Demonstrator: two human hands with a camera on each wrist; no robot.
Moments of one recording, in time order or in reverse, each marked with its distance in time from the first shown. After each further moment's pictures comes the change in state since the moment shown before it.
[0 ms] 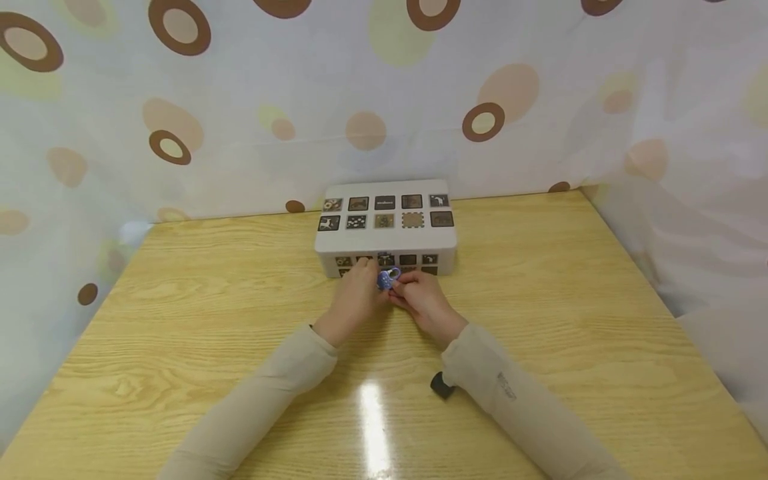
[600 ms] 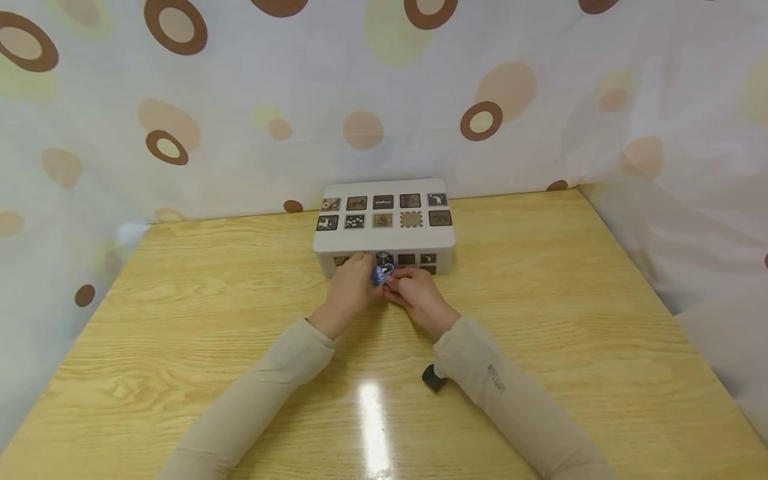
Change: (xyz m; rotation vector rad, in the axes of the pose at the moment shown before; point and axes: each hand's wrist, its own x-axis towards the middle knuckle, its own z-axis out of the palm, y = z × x) left_hand 0.006 -0.010 -0.004 -0.034 0.028 0.020; right_hand 0.011 -0.001 0.005 0.056 0.000 0.023
